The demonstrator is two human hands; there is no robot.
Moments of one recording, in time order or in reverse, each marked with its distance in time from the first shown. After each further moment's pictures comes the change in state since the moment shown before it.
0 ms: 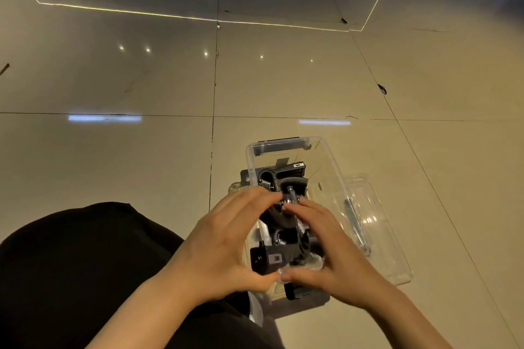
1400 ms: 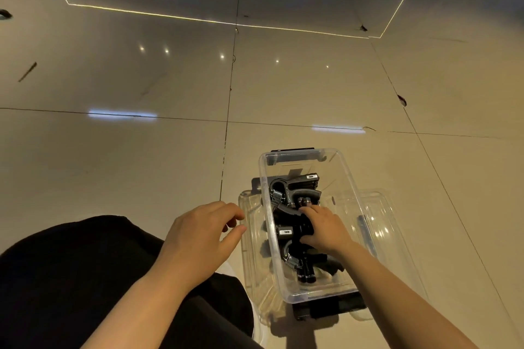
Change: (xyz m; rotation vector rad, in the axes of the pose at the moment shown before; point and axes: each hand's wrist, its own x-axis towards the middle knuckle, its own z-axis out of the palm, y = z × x) left_hand -0.005 -0.047 0.002 0.138 0.065 -0.399; right_hand 0.098 0.149 0.038 -0.621 -0.211 0.365
